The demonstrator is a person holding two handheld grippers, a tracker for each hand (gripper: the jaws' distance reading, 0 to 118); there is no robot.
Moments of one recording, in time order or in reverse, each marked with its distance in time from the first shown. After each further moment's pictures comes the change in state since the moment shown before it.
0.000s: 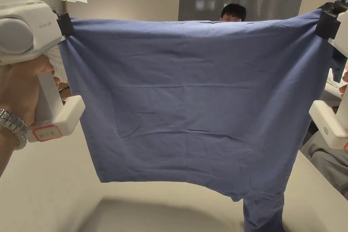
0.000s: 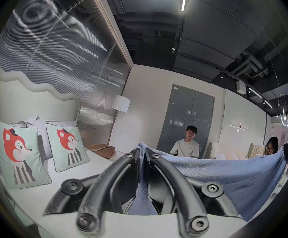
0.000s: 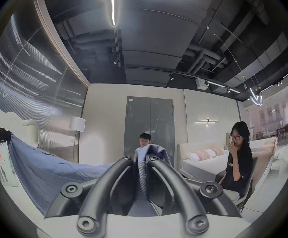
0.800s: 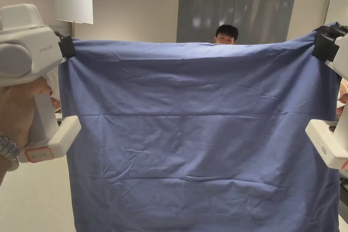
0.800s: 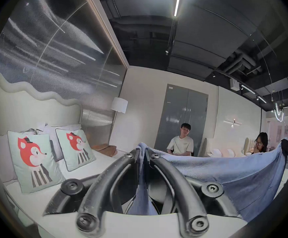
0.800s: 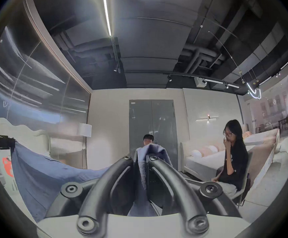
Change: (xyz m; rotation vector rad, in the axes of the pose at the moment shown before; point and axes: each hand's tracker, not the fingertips) left arm -0.009 0.052 0.119 -0.006 -0.033 -0.038; right arm 0.007 0.064 0.109 0.019 0.028 -0.071
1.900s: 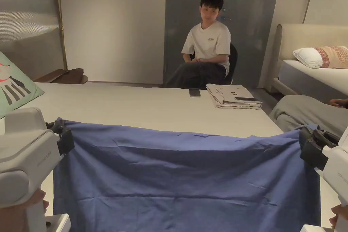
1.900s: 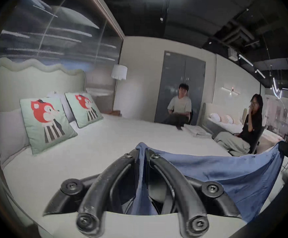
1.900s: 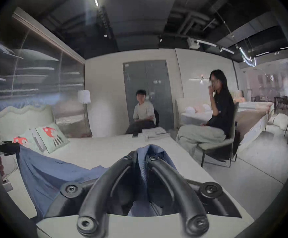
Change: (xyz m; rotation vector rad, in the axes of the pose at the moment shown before) left arm -0.024 -0.177 0.213 -0.257 0.005 -0.076; right arm 0.056 -0.139 0.254 -0.336 -0.028 -0.096
